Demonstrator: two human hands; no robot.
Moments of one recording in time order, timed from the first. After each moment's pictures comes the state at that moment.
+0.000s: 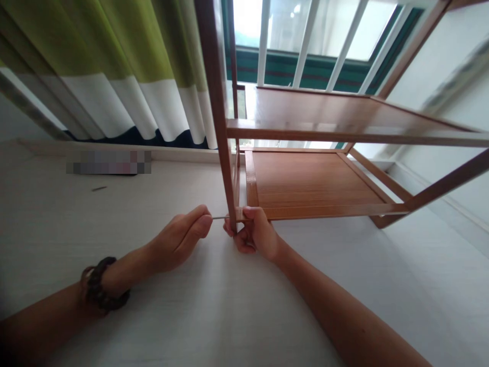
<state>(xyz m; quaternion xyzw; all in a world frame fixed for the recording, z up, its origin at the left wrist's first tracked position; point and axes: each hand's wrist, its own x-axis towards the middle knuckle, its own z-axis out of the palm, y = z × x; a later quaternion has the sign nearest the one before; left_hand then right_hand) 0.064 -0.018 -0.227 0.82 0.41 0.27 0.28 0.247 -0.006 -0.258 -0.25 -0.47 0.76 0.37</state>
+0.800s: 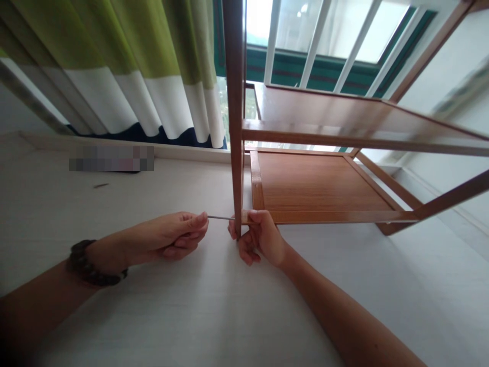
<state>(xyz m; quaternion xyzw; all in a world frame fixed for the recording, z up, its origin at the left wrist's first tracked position) 0.046 -0.004 -0.221 0.49 0.41 0.14 0.75 0.252 -0.007 -0.258 -0.25 -0.47 0.78 0.33</state>
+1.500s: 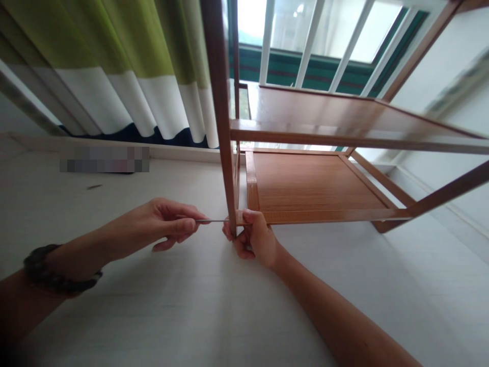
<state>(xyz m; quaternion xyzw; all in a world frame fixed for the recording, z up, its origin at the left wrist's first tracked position) 0.037 -0.001 -0.204 0.64 0.44 0.20 0.60 0.244 -0.011 -0.256 -0.28 -0.48 0.74 0.39</state>
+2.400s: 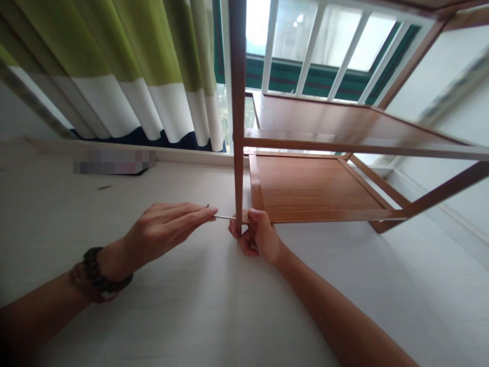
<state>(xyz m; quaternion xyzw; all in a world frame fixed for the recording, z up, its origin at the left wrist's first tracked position) 0.041 -0.010 -0.219 0.87 0.31 0.38 0.05 0.245 -0.010 -0.259 -0.27 -0.48 0.73 0.39</state>
